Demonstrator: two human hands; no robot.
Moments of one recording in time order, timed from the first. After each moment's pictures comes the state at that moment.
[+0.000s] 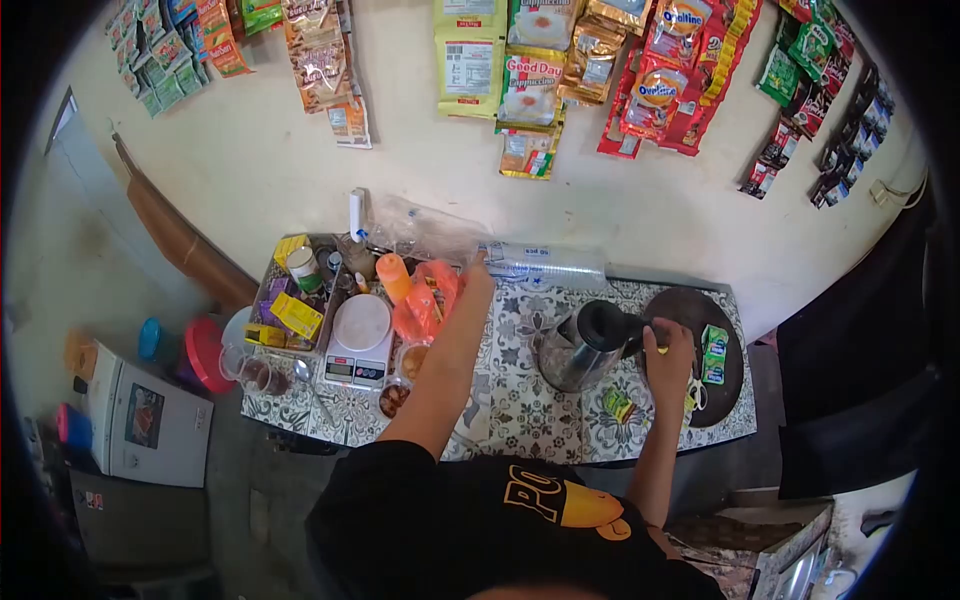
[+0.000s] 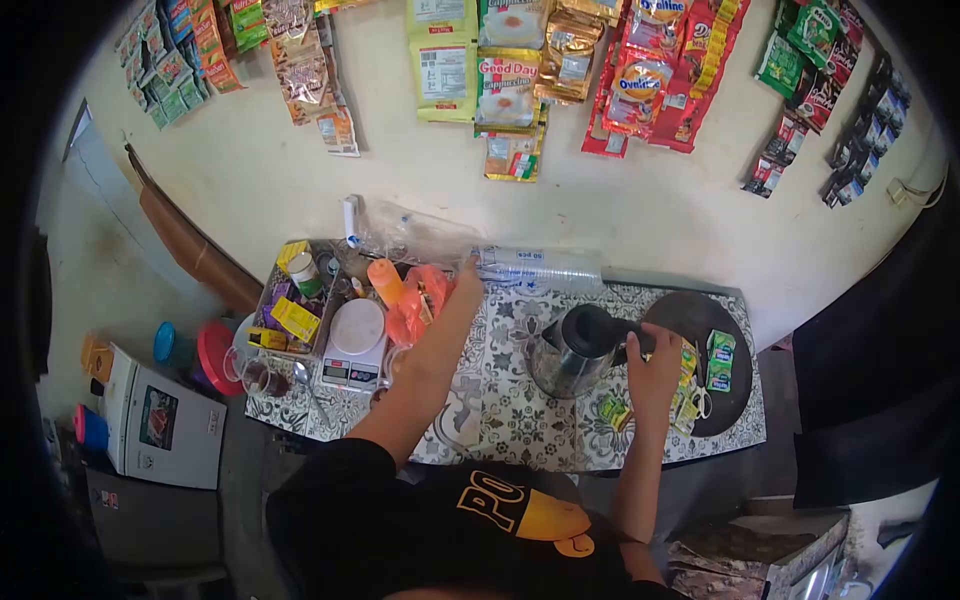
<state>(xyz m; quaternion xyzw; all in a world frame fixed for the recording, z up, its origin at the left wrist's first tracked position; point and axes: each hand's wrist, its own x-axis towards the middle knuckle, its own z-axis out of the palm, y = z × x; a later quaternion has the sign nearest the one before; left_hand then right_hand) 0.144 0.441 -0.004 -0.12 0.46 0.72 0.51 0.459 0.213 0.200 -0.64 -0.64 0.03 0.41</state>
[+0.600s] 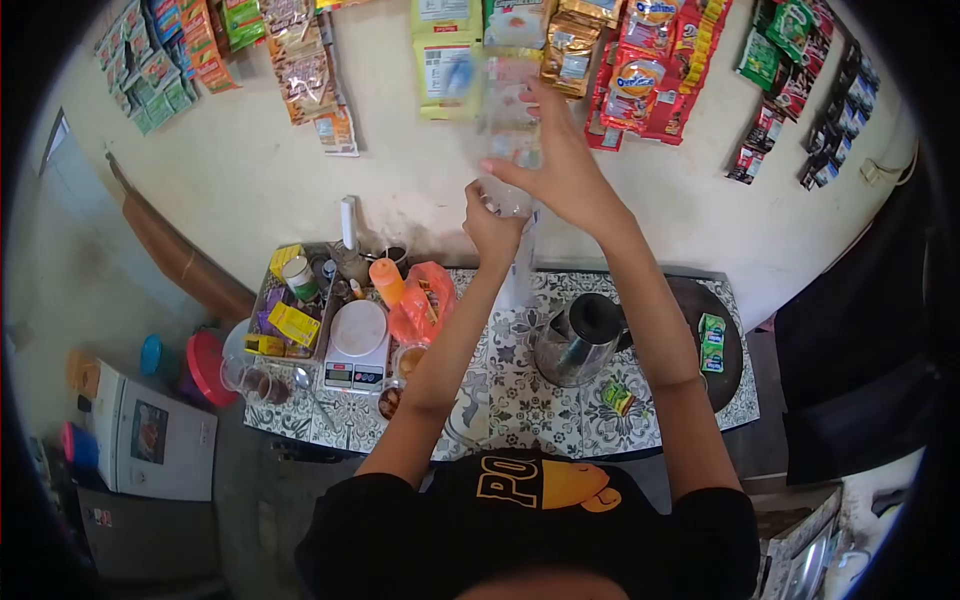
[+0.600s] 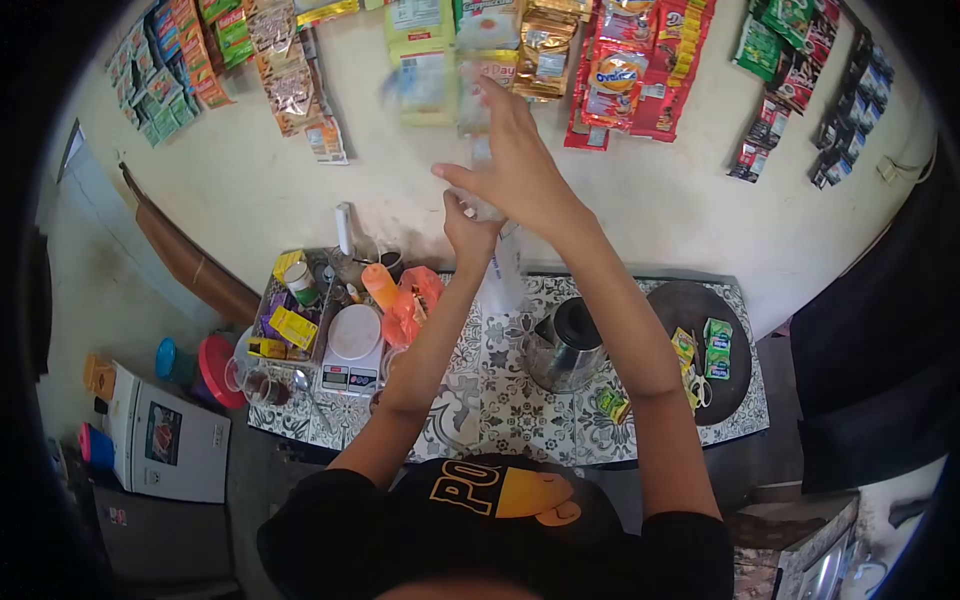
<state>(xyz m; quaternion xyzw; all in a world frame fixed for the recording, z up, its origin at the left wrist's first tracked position) 0.194 0.361 0.204 0.43 0.53 0.71 0.17 0.292 0.315 0.376 -0.24 -0.84 0.07 0.48</state>
